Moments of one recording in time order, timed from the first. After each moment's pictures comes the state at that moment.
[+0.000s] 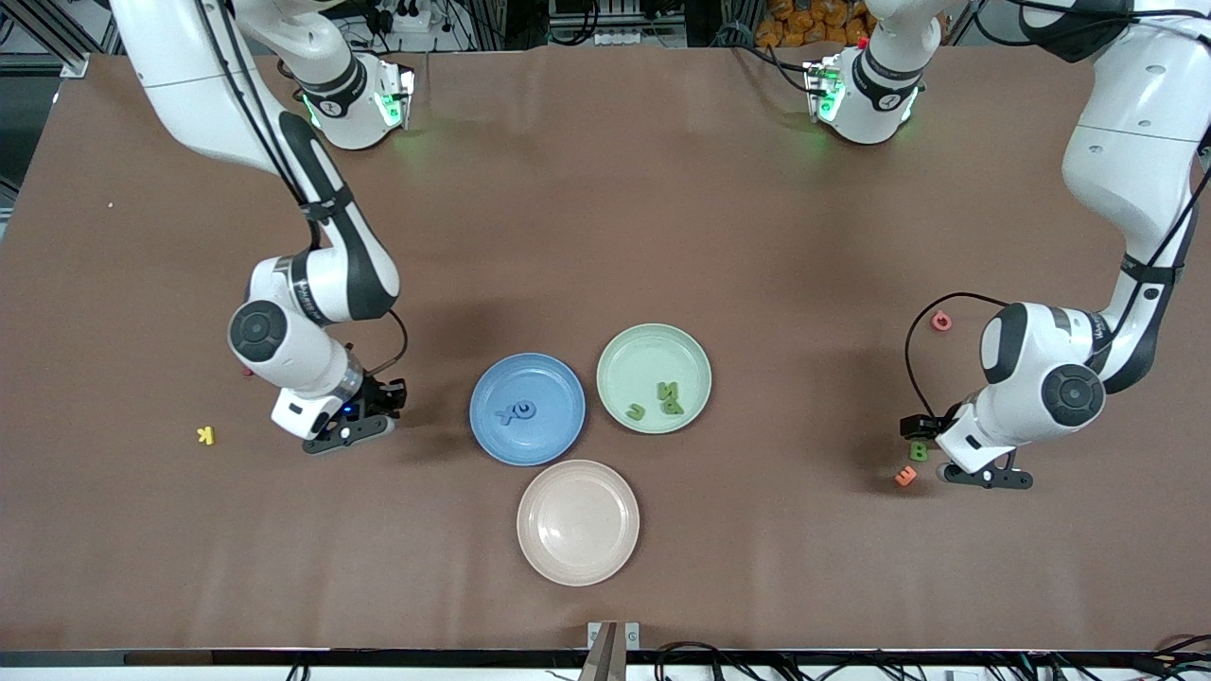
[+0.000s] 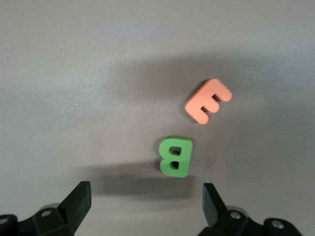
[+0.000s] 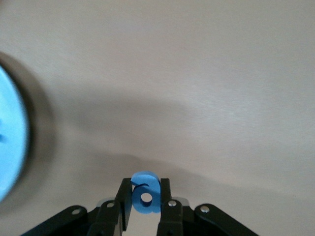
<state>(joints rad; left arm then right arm) 0.34 0.77 -0.38 -1.64 0.39 2.32 -0.10 0.29 0.55 -0.06 -1.87 0.12 2.49 -0.14</state>
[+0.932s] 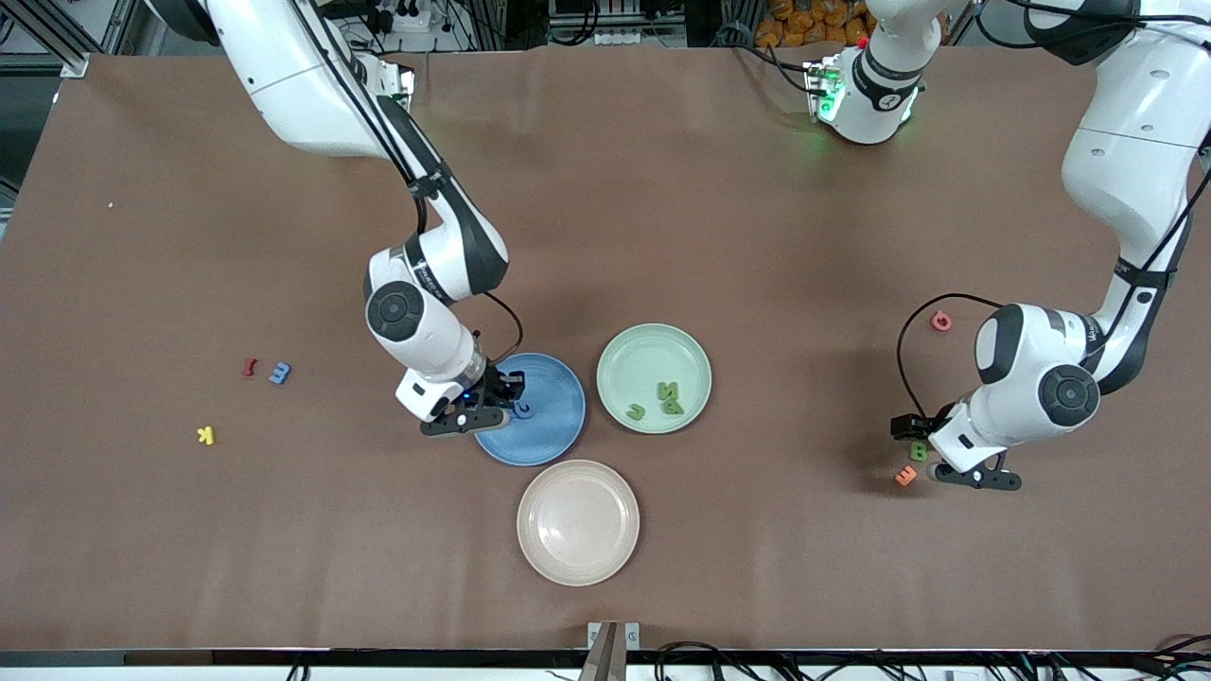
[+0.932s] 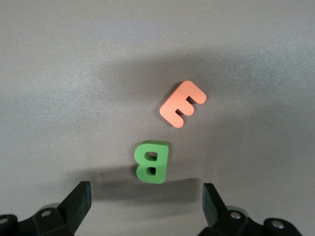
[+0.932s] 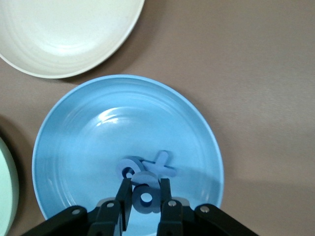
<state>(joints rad) 0.36 0.79 -0.42 -1.64 0.39 2.33 -0.08 0.50 0.66 -0.02 -1.69 0.19 2.49 0.23</state>
